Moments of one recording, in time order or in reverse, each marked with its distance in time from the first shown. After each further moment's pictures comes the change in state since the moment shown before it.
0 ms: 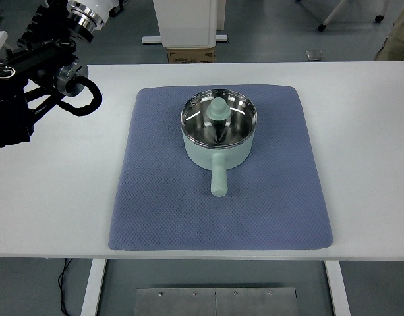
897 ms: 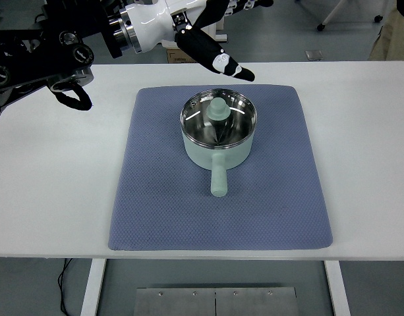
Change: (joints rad) left arm -0.318 0.079 0.413 -0.279 0.213 -0.281 0.000; right arm 0.000 0.000 0.000 0.000 0.000 0.000 0.000
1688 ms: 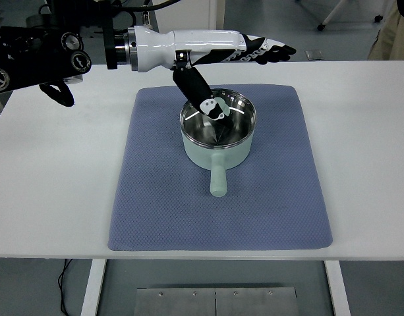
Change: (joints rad) left arm -0.080 -0.012 0.145 -0.003 0.161 -0.102 -0.001; right arm 0.000 0.000 0.000 0.000 0.000 0.000 0.000
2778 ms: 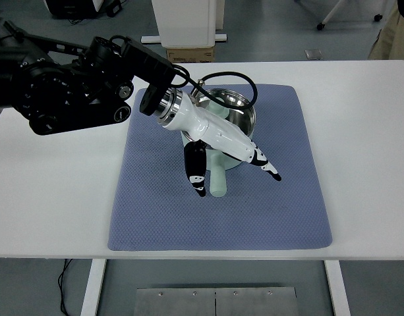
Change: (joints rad) left arm -0.056 -0.187 0.135 -0.027 0.510 -0.012 0.000; right arm 0.000 0.000 0.000 0.000 0.000 0.000 0.000
